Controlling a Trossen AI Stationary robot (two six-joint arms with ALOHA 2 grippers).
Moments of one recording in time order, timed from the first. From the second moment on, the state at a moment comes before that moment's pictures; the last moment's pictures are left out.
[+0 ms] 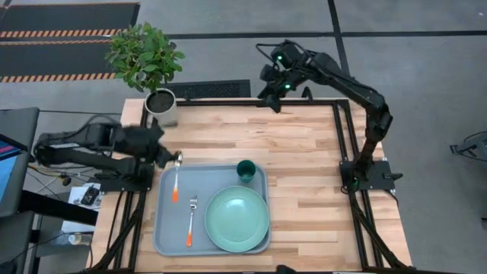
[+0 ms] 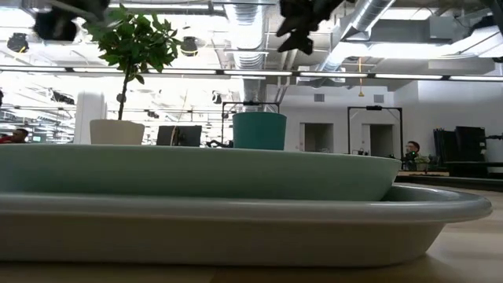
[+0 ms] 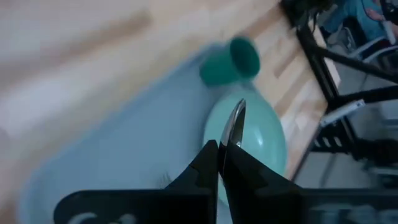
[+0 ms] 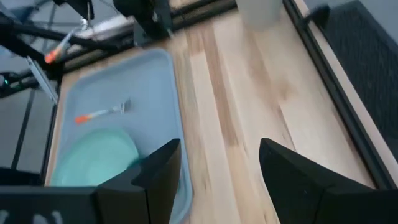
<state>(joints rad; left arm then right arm) 0.01 0.71 0.99 -1.03 -0.03 -1.01 -0.57 1.79 2.01 -1.05 -0.50 -0.10</state>
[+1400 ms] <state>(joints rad) -0.86 0.85 0.39 -0.60 -0.38 -1.94 -0.68 1.64 2.01 -1.28 -0.50 -0.19</state>
